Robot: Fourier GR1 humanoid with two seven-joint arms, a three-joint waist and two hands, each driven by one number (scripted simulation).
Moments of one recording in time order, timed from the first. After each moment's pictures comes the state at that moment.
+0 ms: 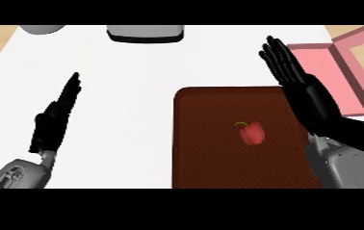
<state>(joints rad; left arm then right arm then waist) -0.16 0.56 -0.33 -1.39 0.25 0.35 -0.04 -0.30 -0.31 0.15 -1.66 -0.22 0.10 -0.10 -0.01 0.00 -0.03</state>
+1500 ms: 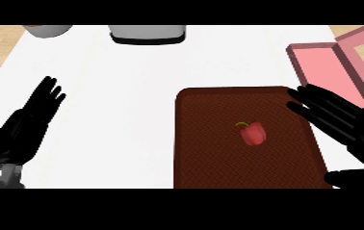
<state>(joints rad) -0.02 0.56 -0.12 -1.59 0.54 0.19 0.10 -0.05 -0.80 0.14 -2.04 0.50 0.28 -0.20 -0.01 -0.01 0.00</state>
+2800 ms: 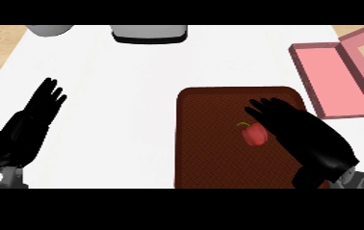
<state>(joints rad) 0.00 0.44 -0.01 -1.63 0.43 0.10 0.17 -0.18 -0.53 0.36 -1.97 0.82 0.65 0.22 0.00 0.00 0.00</state>
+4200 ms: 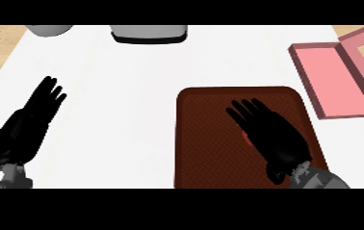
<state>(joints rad) -0.02 0.32 0.11 -1.64 0.31 -0.01 0.24 -0.18 -0.32 0.41 -1.84 1.17 0.63 0.16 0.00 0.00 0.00</state>
